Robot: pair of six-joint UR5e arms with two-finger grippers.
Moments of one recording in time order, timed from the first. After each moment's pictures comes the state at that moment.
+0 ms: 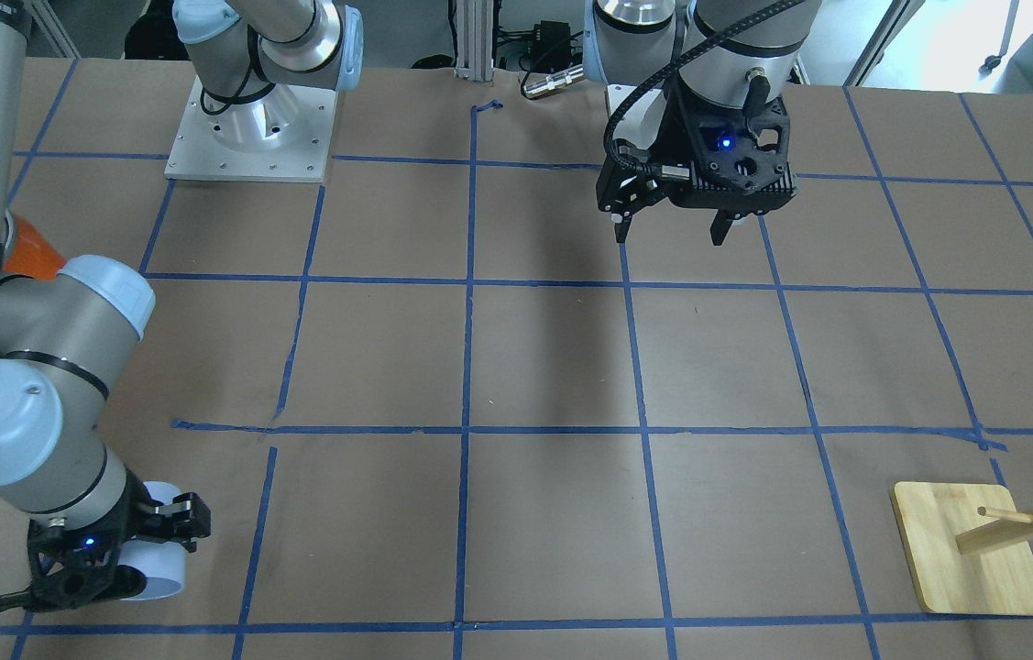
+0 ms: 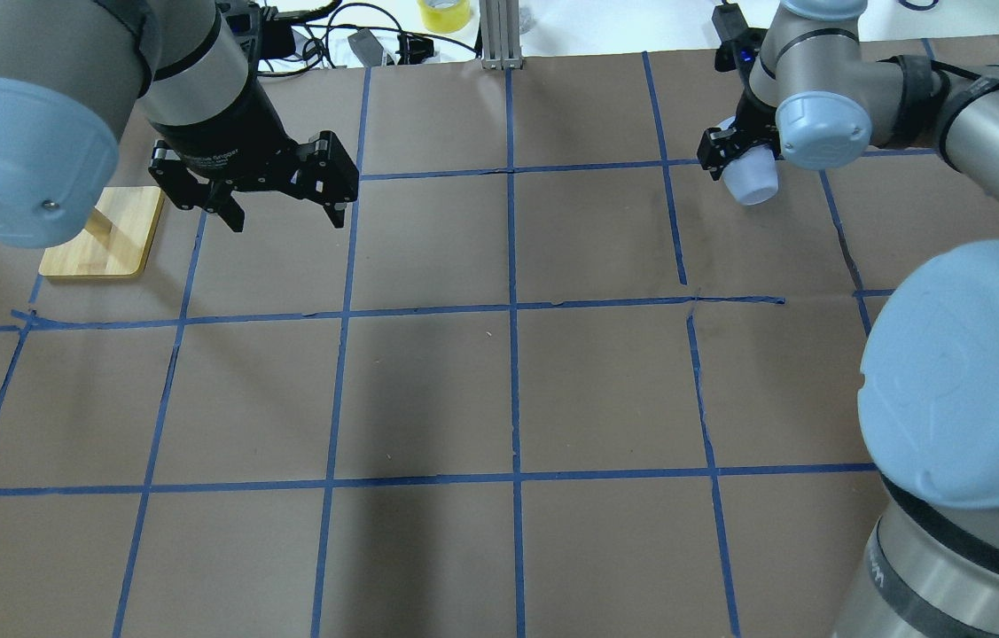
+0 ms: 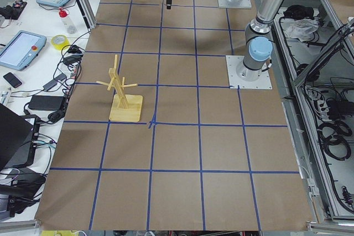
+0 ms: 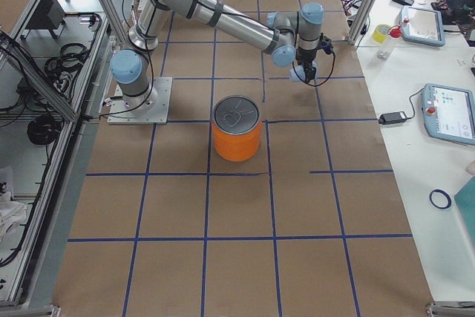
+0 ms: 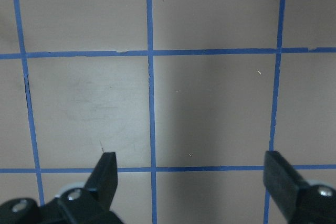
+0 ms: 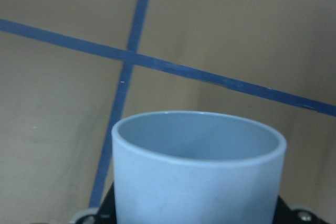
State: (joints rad) left arm -1.68 -1.57 -1.58 -1.51 1.58 -0.11; right arm 1.52 -1.00 1.48 -2.17 -1.60 -0.39
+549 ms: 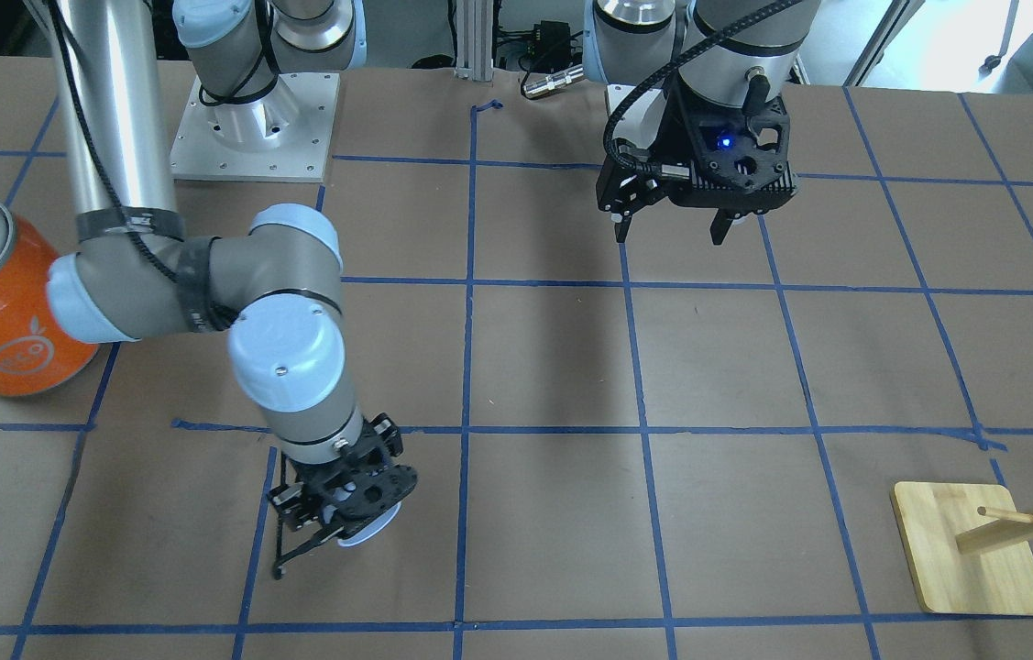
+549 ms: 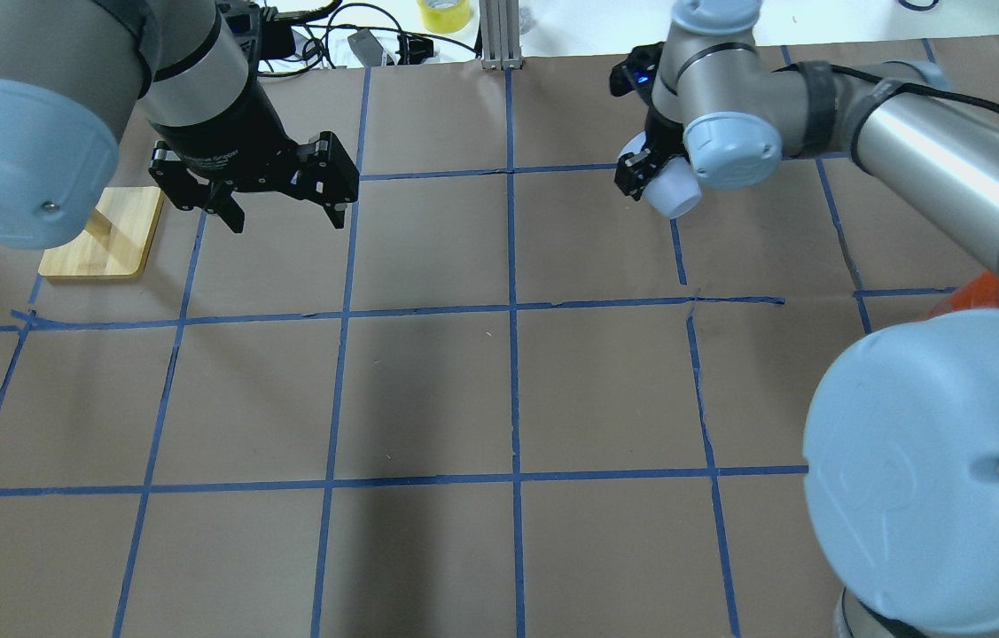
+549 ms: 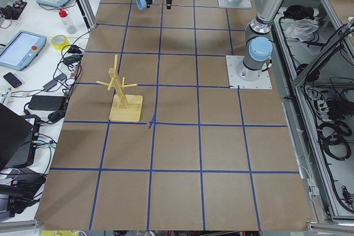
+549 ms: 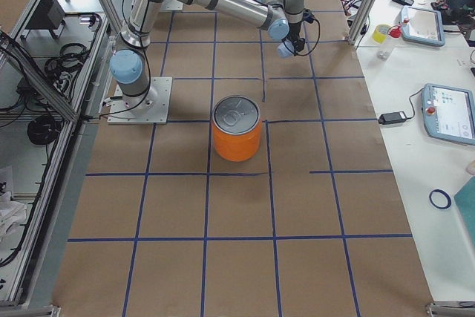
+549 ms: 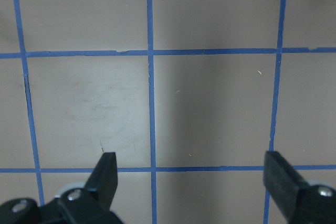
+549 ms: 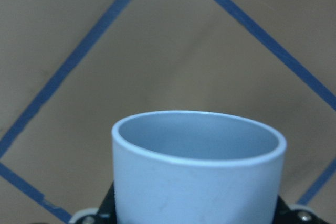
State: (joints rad) left arm -1.68 -1.57 -1.58 -1.51 1.58 -0.11; right arm 1.77 -1.01 1.51 -2.17 -1.59 -0.56
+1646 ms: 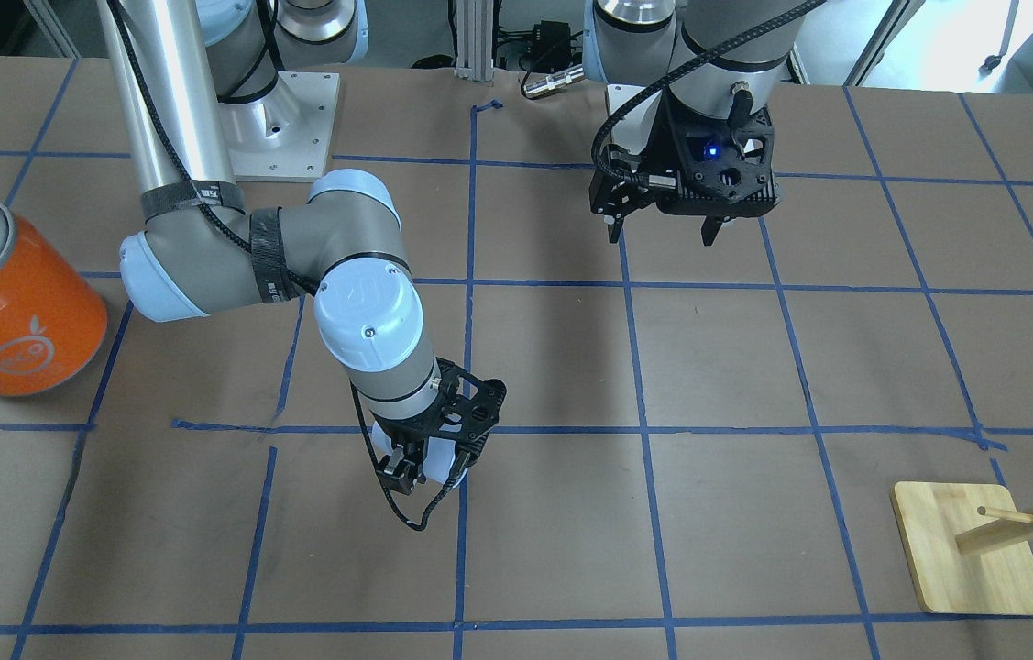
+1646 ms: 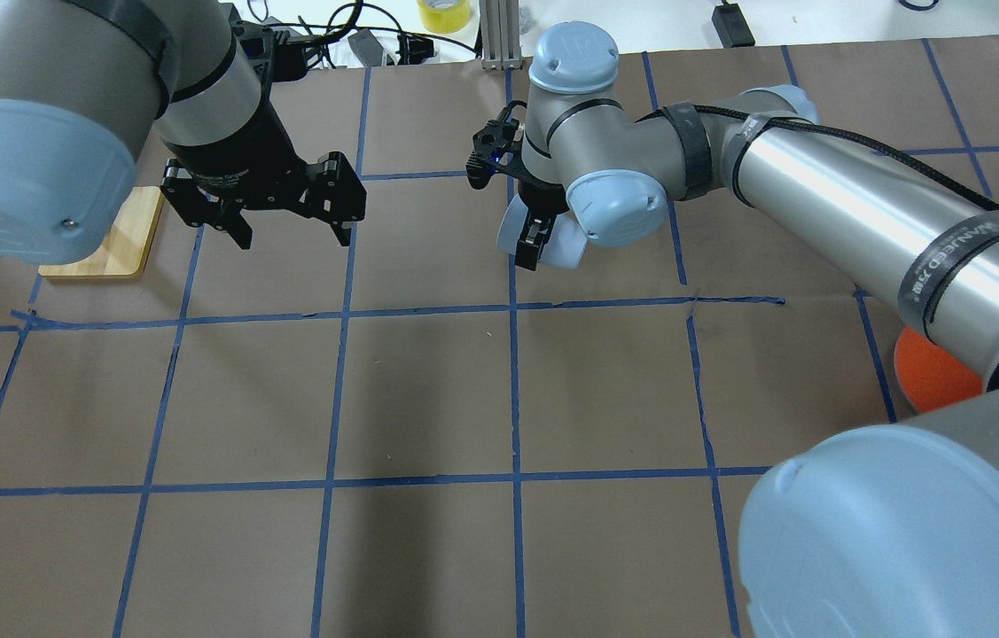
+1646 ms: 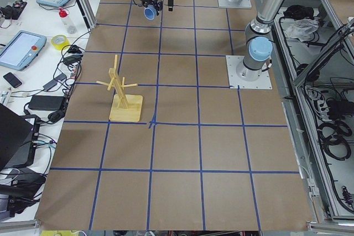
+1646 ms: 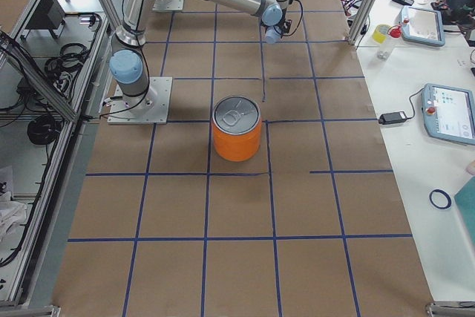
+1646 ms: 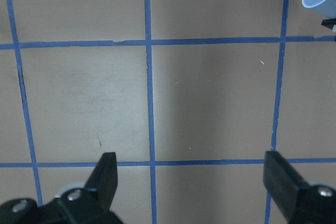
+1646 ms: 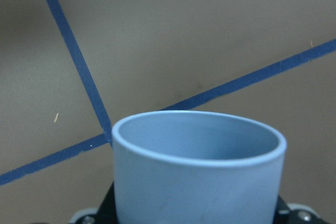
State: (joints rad) left arm -1.69 -1.57 -1.61 -1.51 1.58 -0.11; right arm 1.84 -1.03 1.52 -2.11 -1.47 -0.92
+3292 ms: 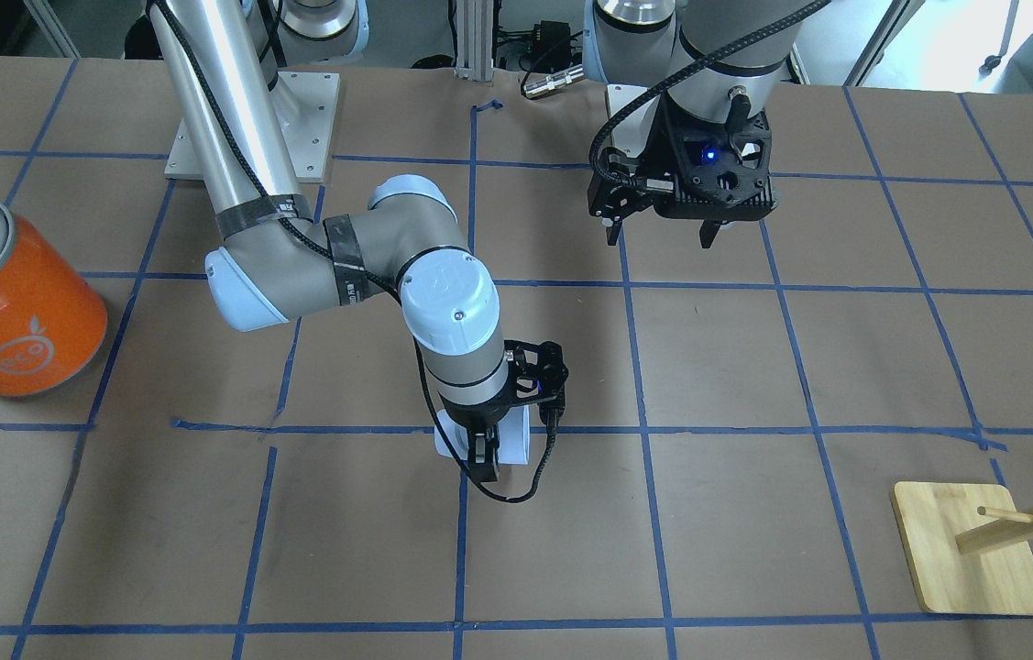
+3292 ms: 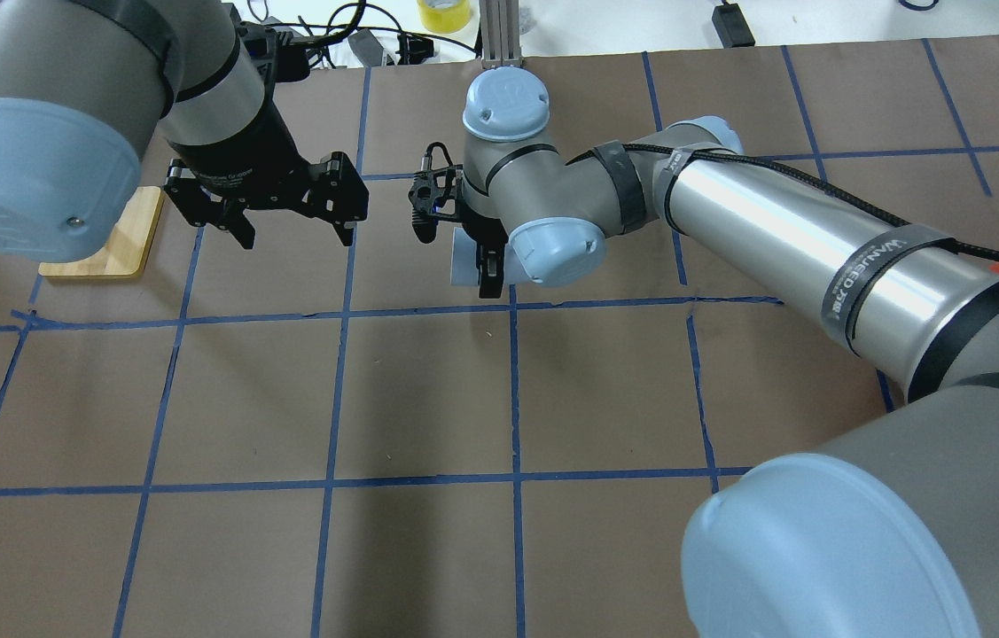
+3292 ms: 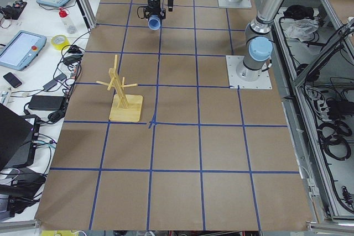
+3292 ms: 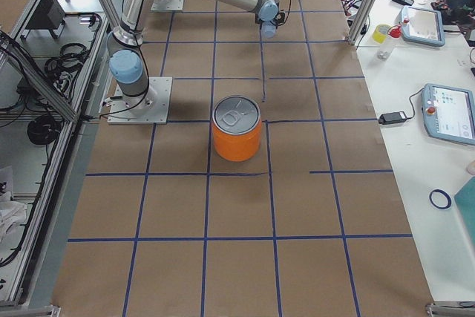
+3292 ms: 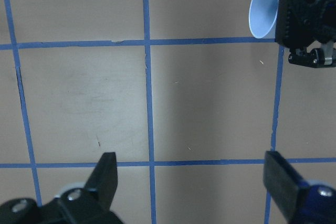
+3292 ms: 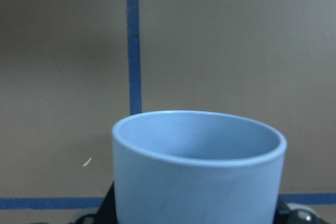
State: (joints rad) left arm -1.69 -1.57 -1.61 -1.51 1.58 -0.11; right arm 1.95 -0.98 1.52 -2.20 -1.46 -1.19
